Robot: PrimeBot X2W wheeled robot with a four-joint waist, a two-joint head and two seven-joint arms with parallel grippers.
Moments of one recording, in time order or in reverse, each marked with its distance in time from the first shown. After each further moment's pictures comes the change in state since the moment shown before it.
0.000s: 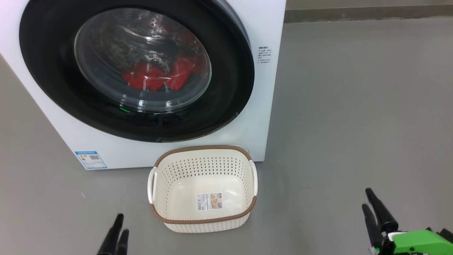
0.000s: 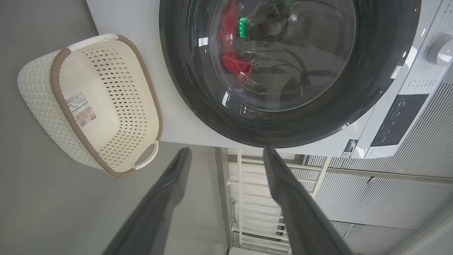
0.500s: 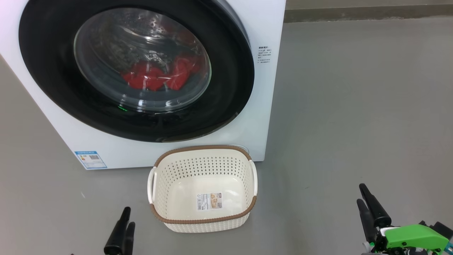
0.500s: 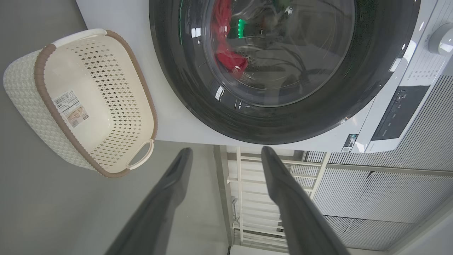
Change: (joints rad) left arm -0.034 0.002 -0.051 0.015 0.004 0.000 -0.040; right arm -0.025 -0.002 0.043 0.014 -0.023 0.000 -0.037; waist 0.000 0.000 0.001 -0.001
